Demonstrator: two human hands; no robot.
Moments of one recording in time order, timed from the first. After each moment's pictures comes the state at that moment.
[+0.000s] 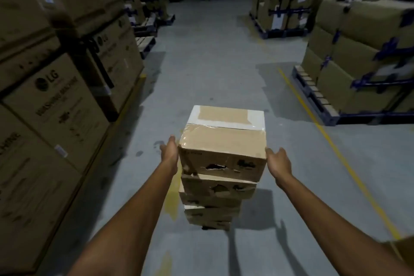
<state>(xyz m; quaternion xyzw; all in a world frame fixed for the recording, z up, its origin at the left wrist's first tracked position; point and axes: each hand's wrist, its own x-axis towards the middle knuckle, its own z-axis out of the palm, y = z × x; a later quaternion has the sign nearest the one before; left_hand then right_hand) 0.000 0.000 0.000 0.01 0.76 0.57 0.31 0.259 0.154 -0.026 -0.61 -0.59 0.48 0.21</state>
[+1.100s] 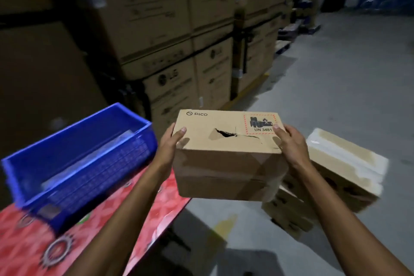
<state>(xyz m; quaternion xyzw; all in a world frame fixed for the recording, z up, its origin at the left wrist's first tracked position) 0.108 -0.491 0.108 0.02 0.66 0.75 0.07 0.173 -0.197 0.089 -0.22 -0.75 0.59 0.20</state>
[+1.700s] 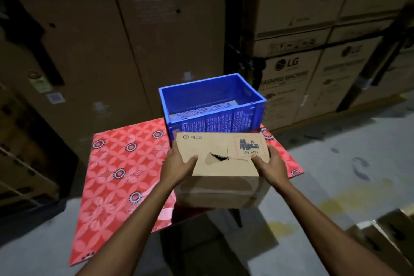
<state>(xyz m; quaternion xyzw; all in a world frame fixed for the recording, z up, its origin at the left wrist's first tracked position) 0.273 -0.792 0.003 -0.23 0.88 0.40 -0.08 0.185 -0.515 -0.004 0.03 -0.87 0.50 -0.03</state>
